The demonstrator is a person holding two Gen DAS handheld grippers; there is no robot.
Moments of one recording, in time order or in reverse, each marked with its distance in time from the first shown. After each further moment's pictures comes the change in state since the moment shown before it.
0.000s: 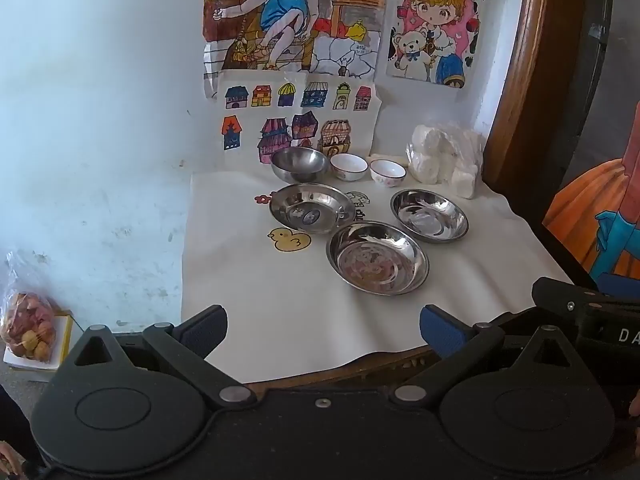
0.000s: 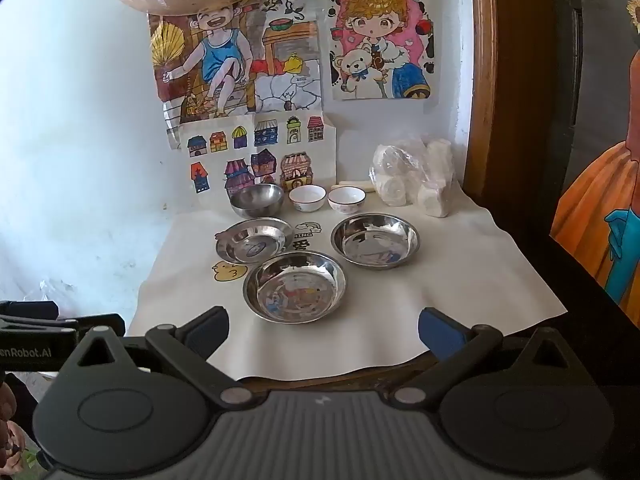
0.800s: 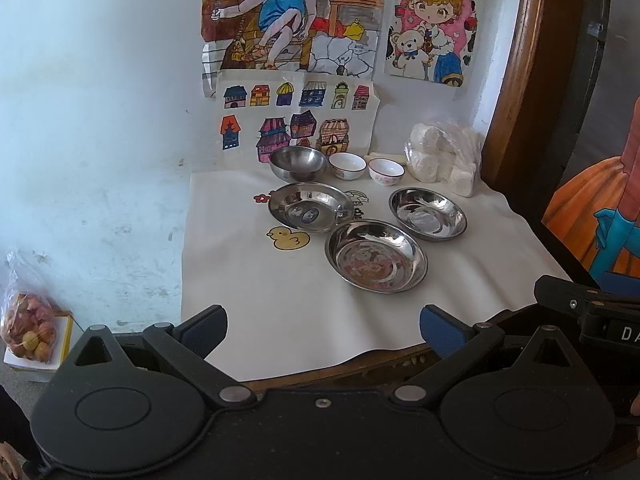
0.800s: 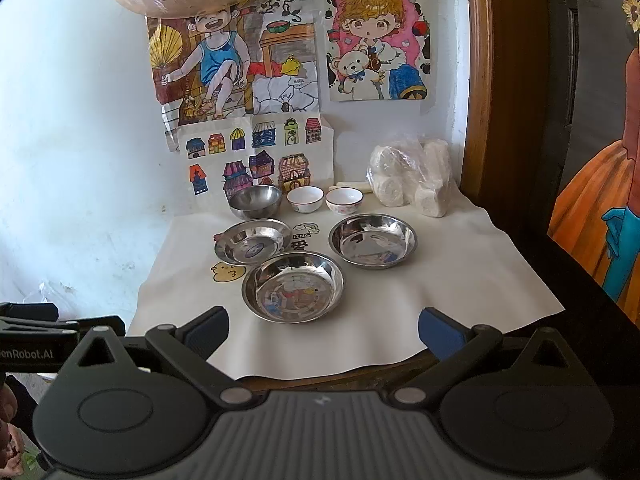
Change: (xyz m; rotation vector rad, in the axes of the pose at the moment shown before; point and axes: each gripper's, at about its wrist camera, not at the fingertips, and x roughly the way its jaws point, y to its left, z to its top) left arm 0.000 0.001 0.000 -0.010 0.001 -0.010; right arm -0.003 -0.002 0.001 -0.002 -0.001 -0.005
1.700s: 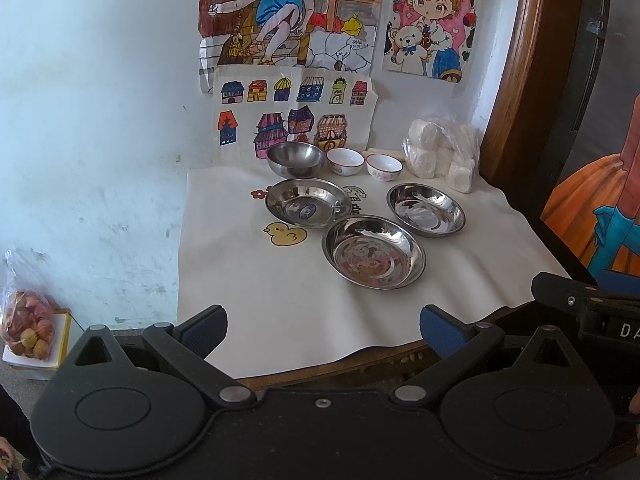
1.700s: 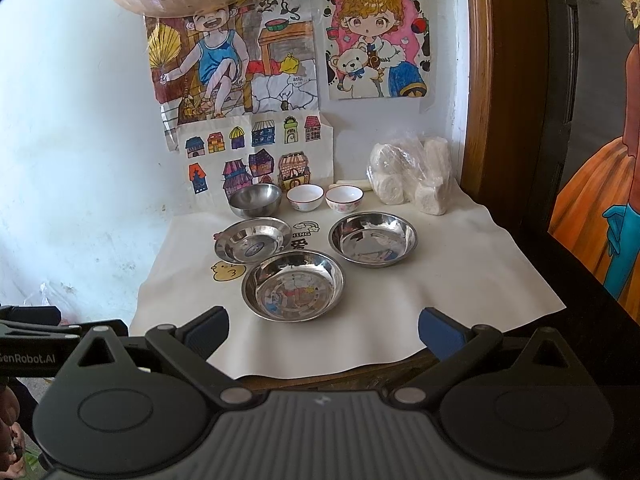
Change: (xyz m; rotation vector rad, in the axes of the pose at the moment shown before) left arm 0.003 -0.016 -0.007 -0.001 0.006 0.003; right arm 0.000 -0.002 -0.001 0.001 0.006 0.005
